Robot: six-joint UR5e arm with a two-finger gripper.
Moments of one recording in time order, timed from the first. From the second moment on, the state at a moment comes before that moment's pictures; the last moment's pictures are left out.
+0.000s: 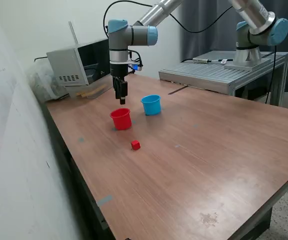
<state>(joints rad) -0.26 -0.80 1.27 -2.27 -1.59 3.07</state>
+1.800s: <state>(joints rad) -0.03 -0.59 1.07 -2.29 -1.58 3.11</state>
